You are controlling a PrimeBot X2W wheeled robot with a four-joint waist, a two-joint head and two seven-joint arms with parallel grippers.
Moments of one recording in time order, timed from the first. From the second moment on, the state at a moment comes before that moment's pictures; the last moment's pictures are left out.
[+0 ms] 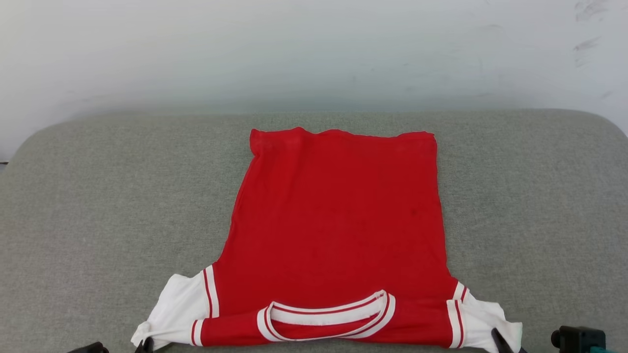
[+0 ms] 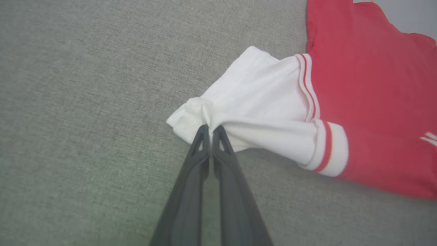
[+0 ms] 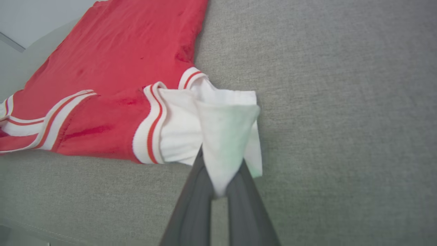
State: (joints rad) left arm 0.13 0.41 -0.25 0.28 -0.78 0.20 -0.12; right arm 0.20 -0.13 -0.02 0.12 0.39 0.13 0.16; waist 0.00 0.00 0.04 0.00
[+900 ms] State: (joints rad) left arm 0.00 0.41 -0.33 0.03 -0.66 0.26 -0.13; right arm -0.43 -0.26 -0.17 0.53 0.42 0.13 0.20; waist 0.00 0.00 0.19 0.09
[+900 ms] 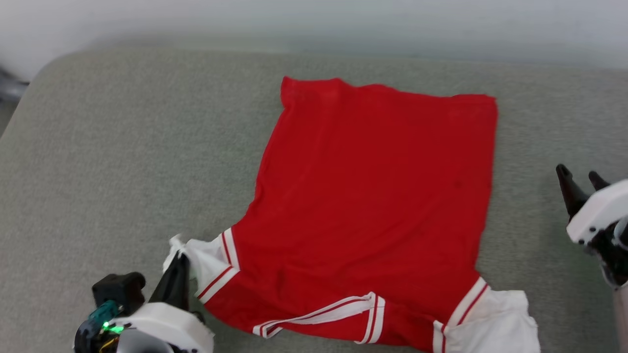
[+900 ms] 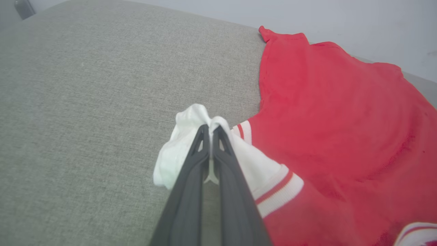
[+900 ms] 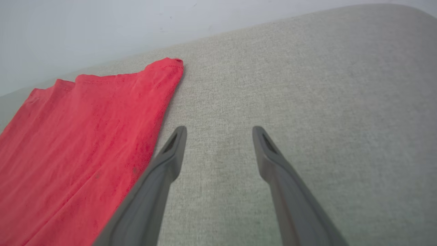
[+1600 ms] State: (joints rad) left arm -0.17 0.33 -0.43 -0.05 -0.59 0.23 -0.18; right arm -0.99 -0.41 -0.01 0.81 0.38 0.13 0.61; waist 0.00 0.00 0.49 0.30
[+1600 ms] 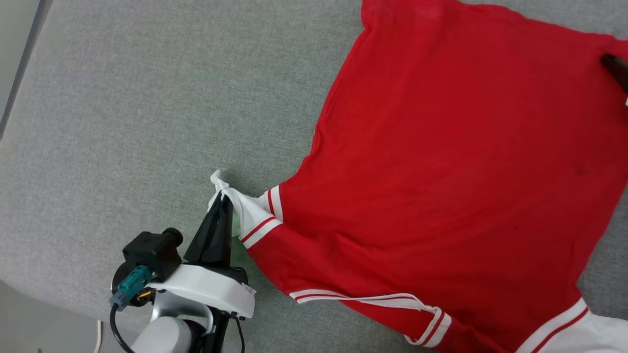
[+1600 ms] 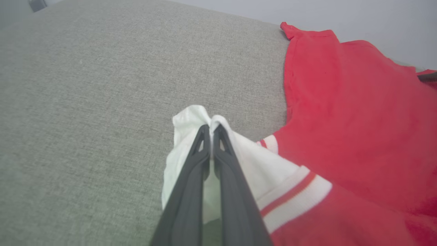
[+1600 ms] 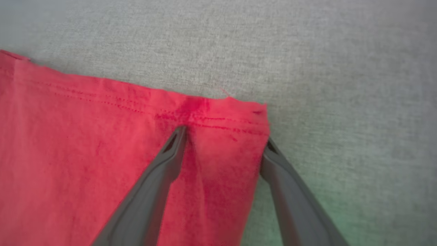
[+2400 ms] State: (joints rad) left arm -0.11 0.37 -0.39 0.04 -0.63 0.25 -0.17; right arm -0.73 -0.48 0.04 0.70 0.49 0.13 0.64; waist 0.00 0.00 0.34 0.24
